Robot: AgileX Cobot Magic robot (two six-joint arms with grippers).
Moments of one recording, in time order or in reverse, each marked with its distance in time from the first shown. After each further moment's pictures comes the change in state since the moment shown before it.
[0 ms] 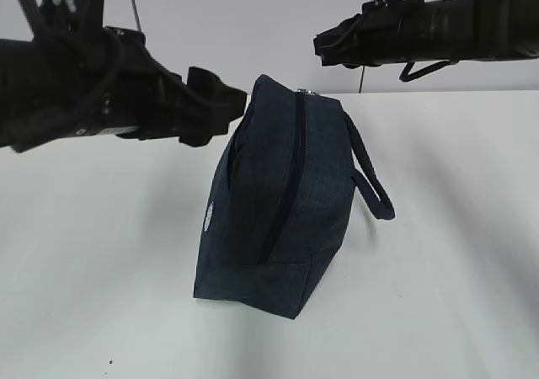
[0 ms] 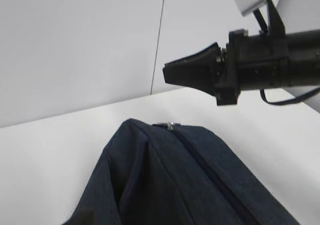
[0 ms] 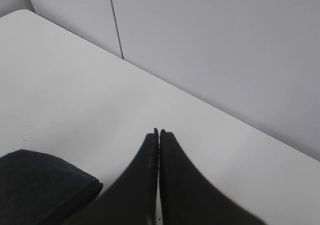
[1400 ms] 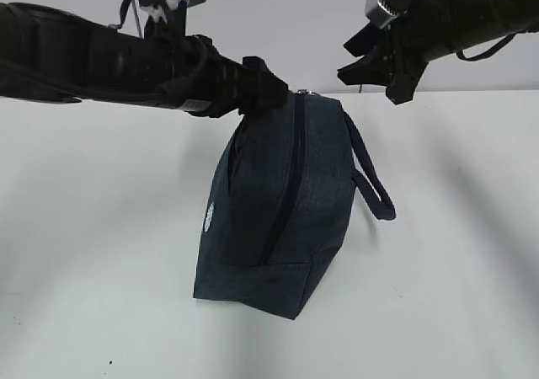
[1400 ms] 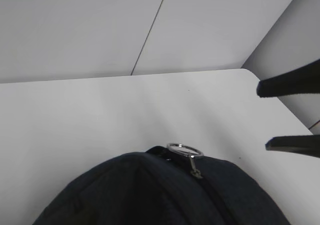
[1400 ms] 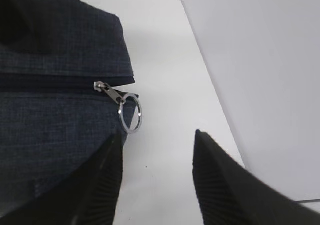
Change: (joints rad) left arm 0.216 0.447 -0.341 -0.102 0.375 0.000; right arm -0.071 -0.118 -0.011 -0.618 0.225 -0.156
